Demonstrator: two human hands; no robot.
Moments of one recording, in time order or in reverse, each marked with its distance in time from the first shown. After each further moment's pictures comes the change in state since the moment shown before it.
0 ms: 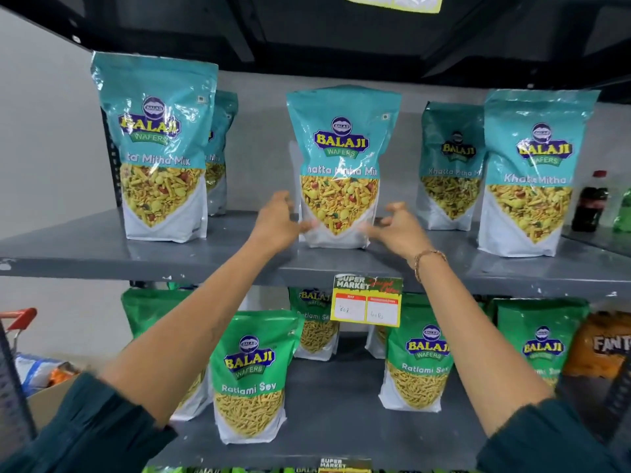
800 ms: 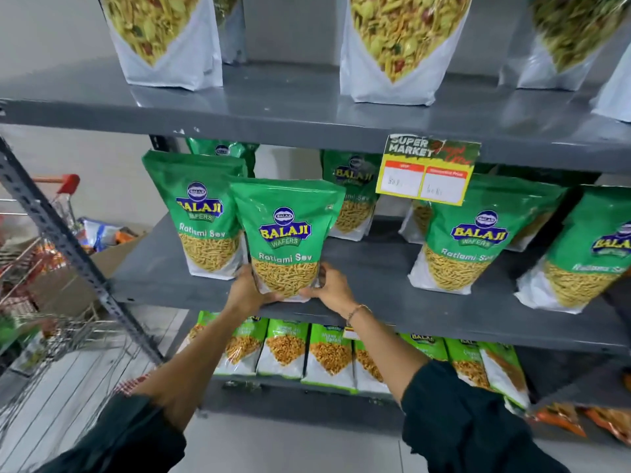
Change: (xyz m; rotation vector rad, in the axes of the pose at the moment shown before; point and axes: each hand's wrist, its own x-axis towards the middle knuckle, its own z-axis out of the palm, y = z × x) left_hand -0.200 -0.281 0.082 0.093 -0.240 -0.642; right_hand -0.175 0.165 0.252 0.145 -0.583 0.280
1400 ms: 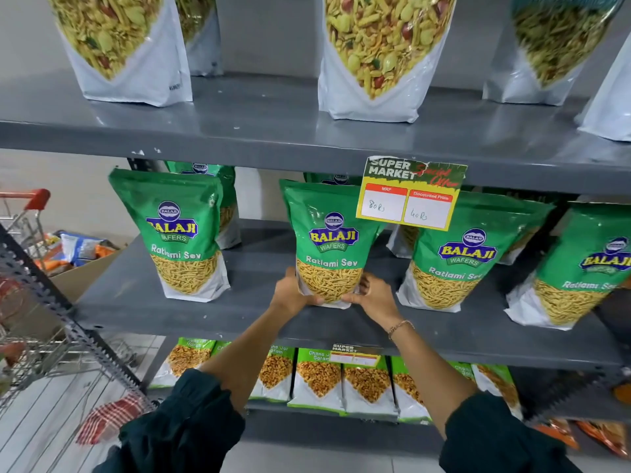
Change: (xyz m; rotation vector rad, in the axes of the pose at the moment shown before) left_hand 0.023 0.084 0.073 -0.138 -0.127 0.053; right_hand 0.014 0.052 -0.092 0.088 0.152 -0.003
